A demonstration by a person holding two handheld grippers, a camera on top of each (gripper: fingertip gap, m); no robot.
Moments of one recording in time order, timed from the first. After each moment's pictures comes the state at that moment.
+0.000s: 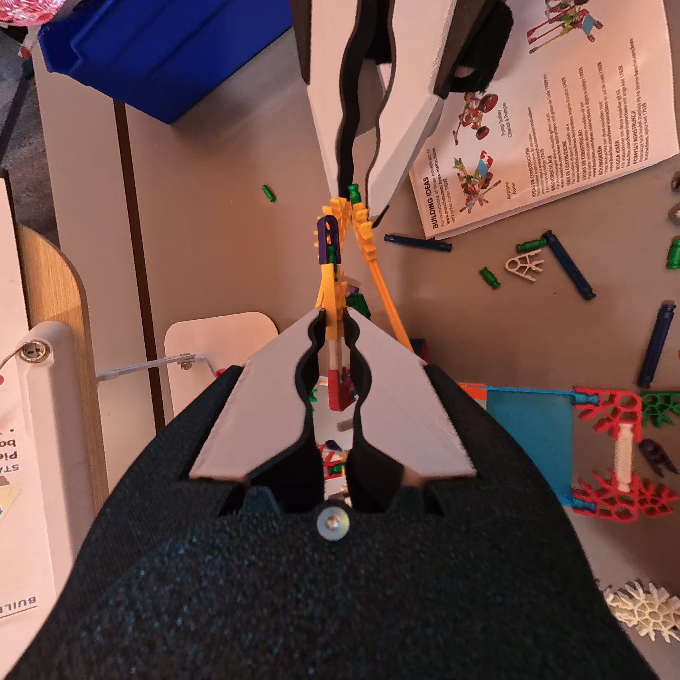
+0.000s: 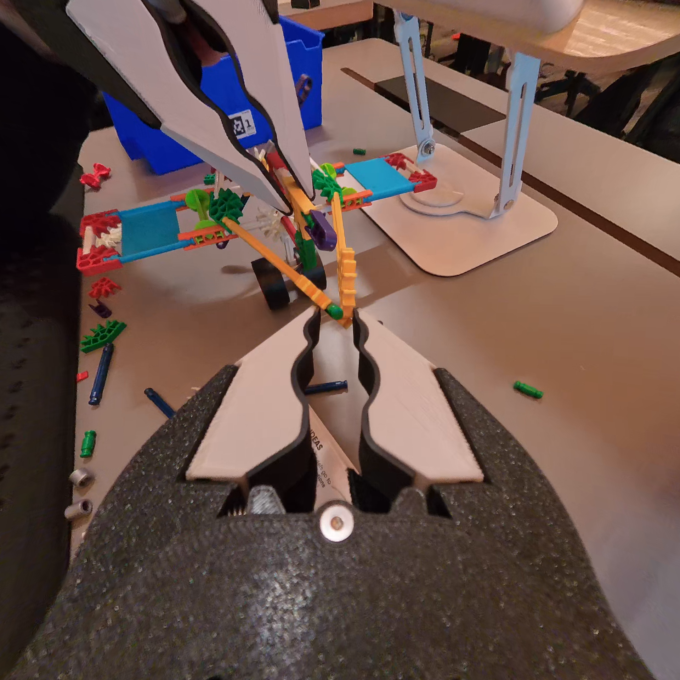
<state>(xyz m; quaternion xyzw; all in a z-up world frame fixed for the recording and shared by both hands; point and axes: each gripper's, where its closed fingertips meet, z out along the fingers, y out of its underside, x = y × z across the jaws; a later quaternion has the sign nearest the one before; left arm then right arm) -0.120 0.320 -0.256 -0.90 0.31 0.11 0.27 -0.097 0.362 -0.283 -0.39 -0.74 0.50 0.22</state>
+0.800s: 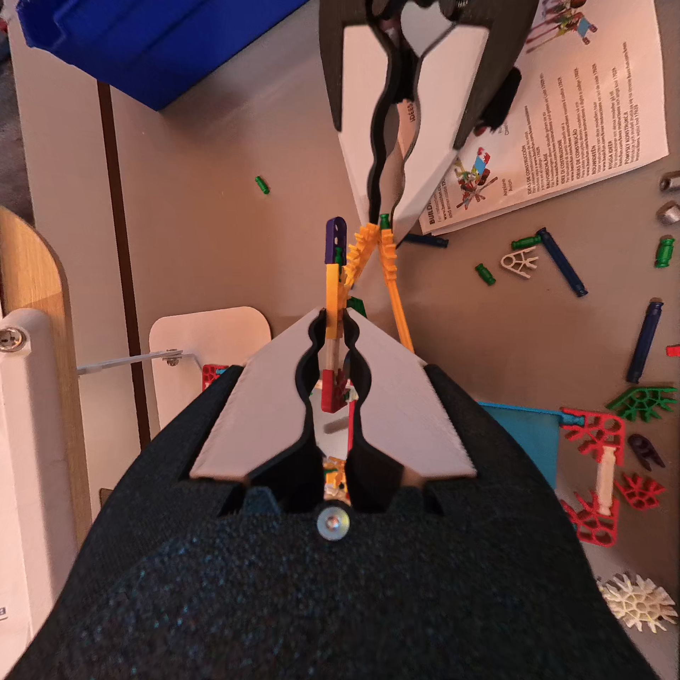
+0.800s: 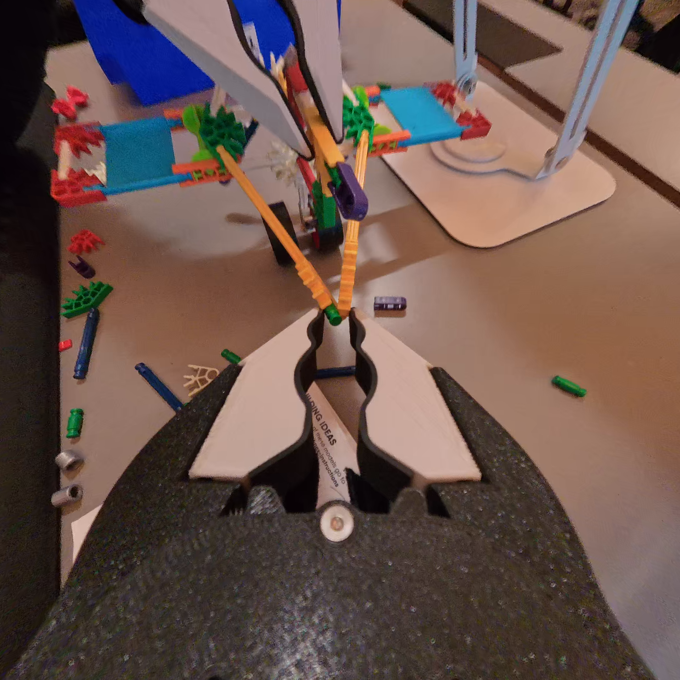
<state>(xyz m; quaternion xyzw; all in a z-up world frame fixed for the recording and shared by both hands) -0.124 0.317 -0.260 -0.91 0.30 0.09 0.27 -0.095 0.346 -0.314 -0.39 -0.78 0.45 0.20</state>
